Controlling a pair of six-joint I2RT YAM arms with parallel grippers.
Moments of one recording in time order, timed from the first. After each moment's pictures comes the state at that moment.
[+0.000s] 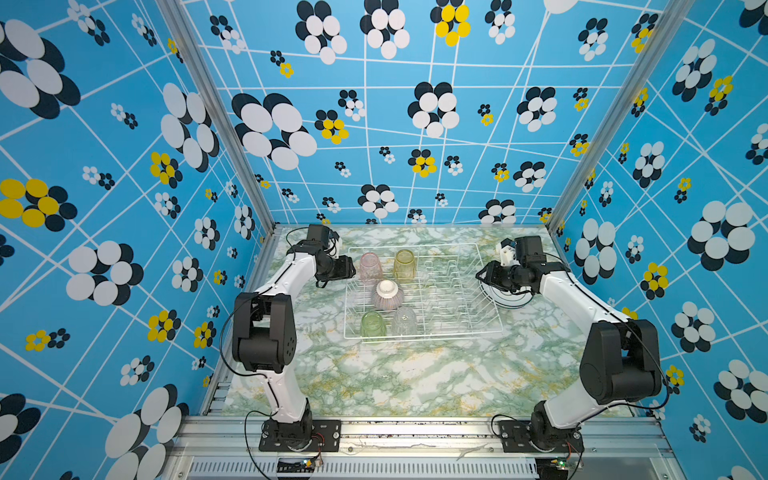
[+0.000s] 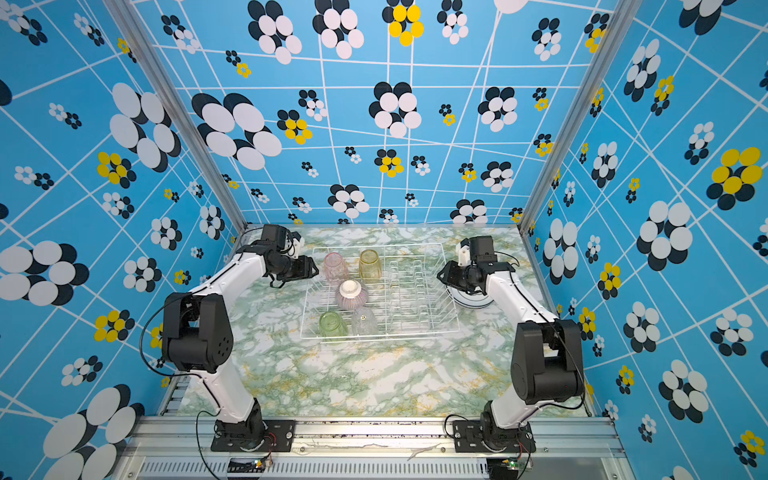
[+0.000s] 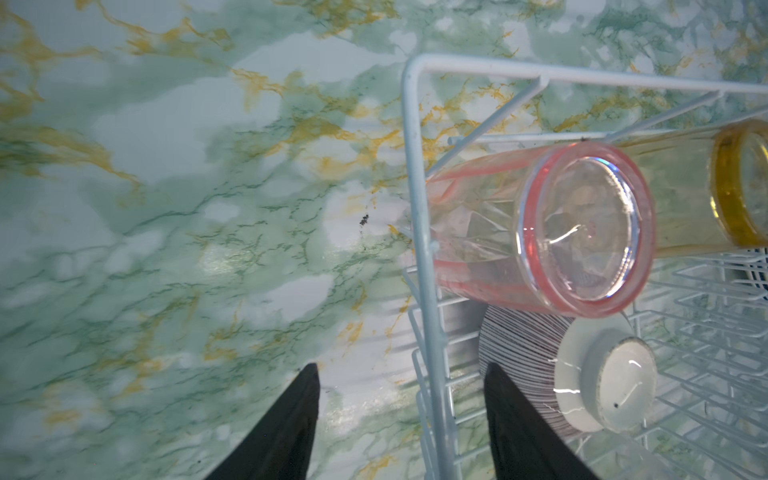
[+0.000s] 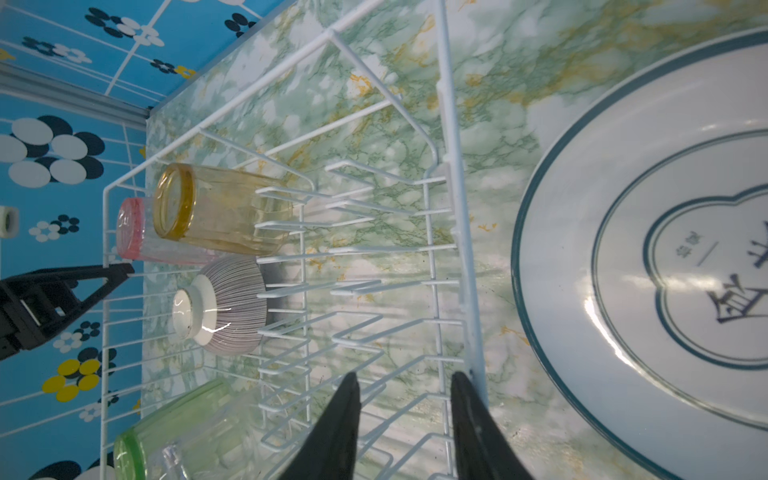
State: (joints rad) left arm -0.06 1.78 1.37 -0.62 0.29 -0.15; right arm 0.08 1.59 1.16 -0.50 -0.38 0.36
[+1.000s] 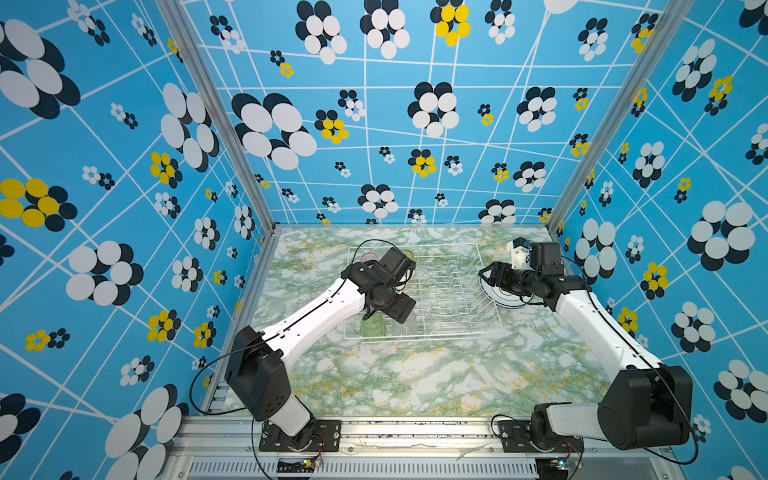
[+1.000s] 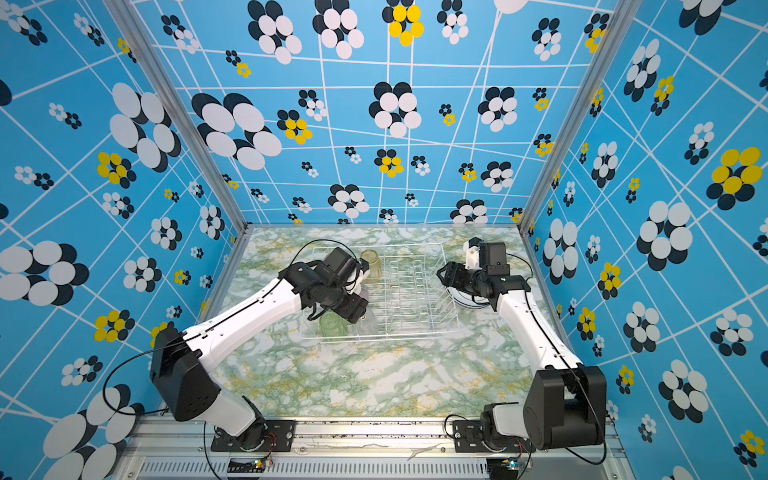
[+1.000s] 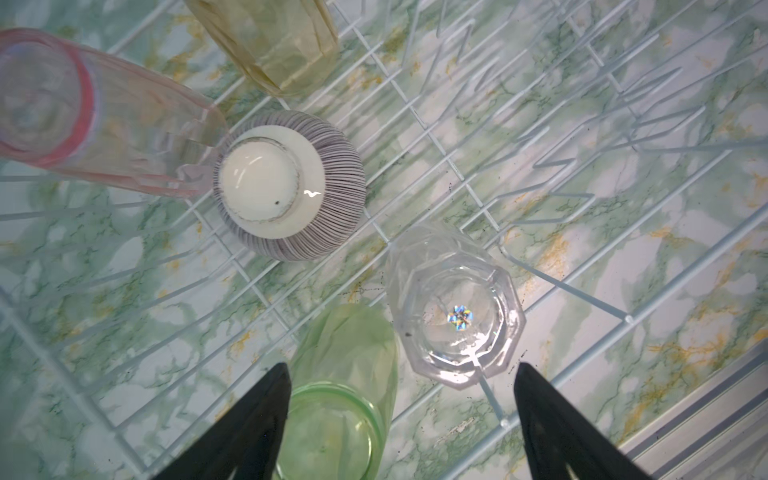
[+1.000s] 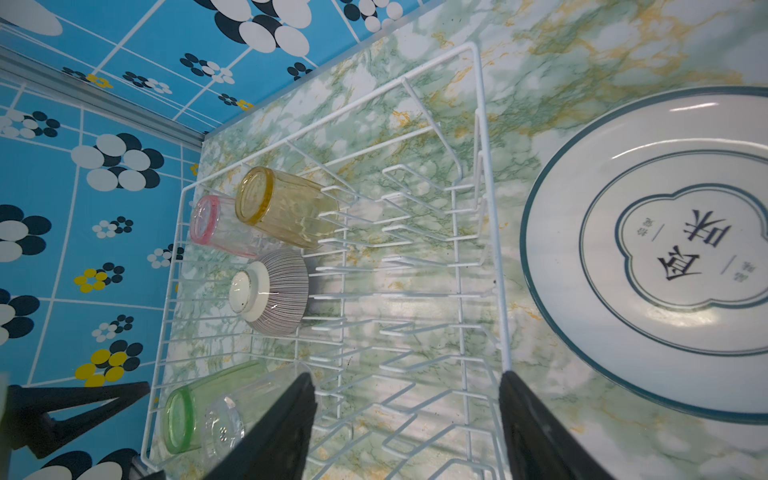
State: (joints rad) left arm -0.74 1.62 1.43 -0.96 0.00 -0.09; right arm 0.08 1.34 1.05 -0.49 -0.38 0.37
